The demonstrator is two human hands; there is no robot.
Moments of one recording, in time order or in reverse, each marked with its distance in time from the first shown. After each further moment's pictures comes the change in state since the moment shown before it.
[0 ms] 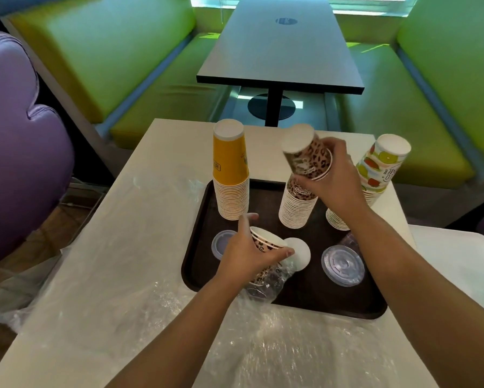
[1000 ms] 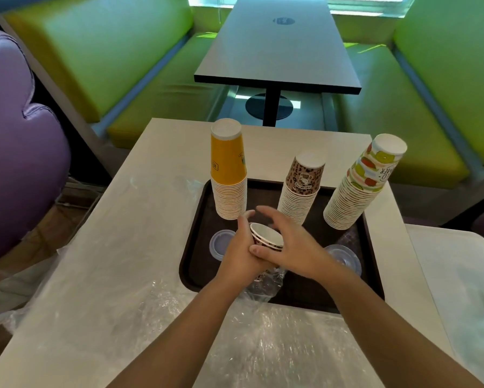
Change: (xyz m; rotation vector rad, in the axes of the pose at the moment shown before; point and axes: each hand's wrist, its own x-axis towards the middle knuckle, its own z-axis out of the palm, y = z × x) left_hand 0.002 -0.007 0.005 -0.049 -0.048 0.068; right_hand -0.086 -0.018 0.037 0.108 -0.624 0.011
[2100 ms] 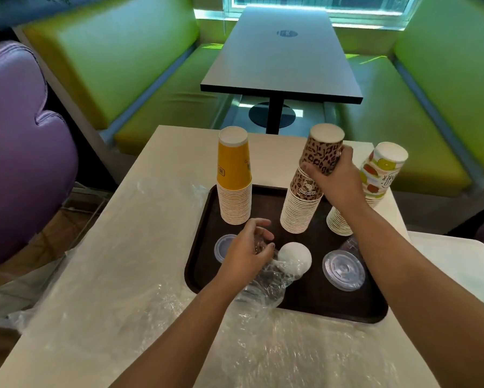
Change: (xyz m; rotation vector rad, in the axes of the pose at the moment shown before) left_hand -0.004 0.001 -0.010 -0.049 0.029 0.079; right_hand 0.055 0.001 -0.088 0.028 0.667 0.195
